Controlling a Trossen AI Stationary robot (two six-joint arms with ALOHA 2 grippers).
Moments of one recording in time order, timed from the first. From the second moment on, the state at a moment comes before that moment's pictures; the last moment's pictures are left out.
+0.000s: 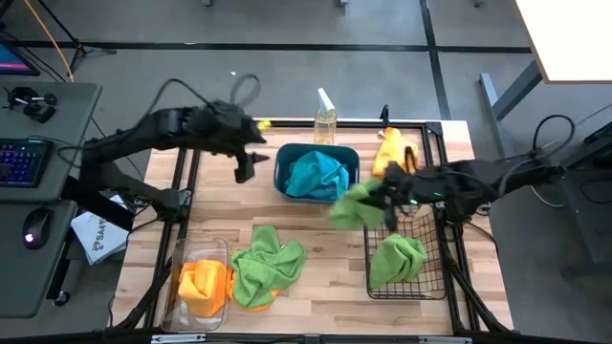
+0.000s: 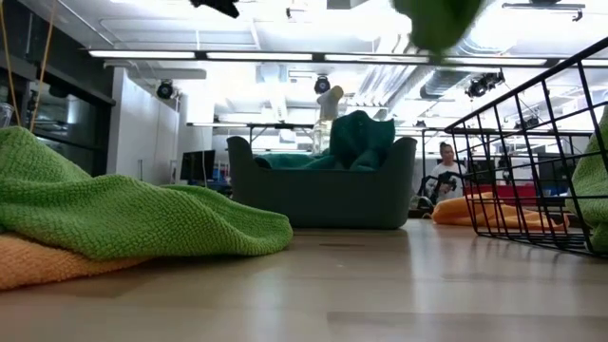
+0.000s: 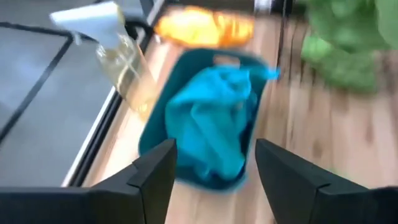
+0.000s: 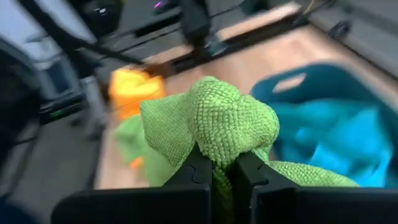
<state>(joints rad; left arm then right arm) 0.19 1.28 1.56 -1.01 -0.11 0.03 0.28 1.04 1.10 -0.54 0.28 0.48</state>
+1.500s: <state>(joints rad) 0.25 0.96 1.12 -0.47 -0.04 -0.15 0.55 1.14 0.96 -1.07 -0.12 0.94</state>
